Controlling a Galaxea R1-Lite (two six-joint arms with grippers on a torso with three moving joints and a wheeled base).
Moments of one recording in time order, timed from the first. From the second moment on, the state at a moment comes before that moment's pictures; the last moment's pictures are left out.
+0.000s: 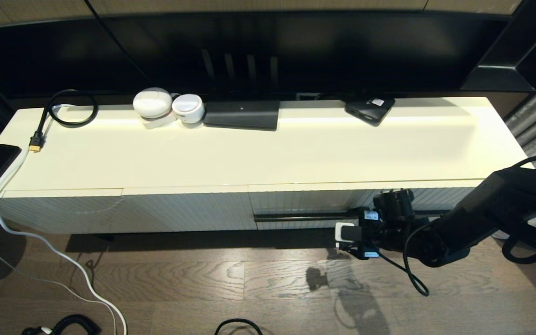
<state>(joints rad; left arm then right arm) 0.00 0.00 -0.03 0.08 -0.02 0.04 0.28 2.28 -1.08 -0.61 0.10 -1.26</state>
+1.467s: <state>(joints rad) 0.00 0.00 -0.03 0.08 -0.02 0.04 0.28 2.34 -1.10 -0.60 0.10 -1.28</state>
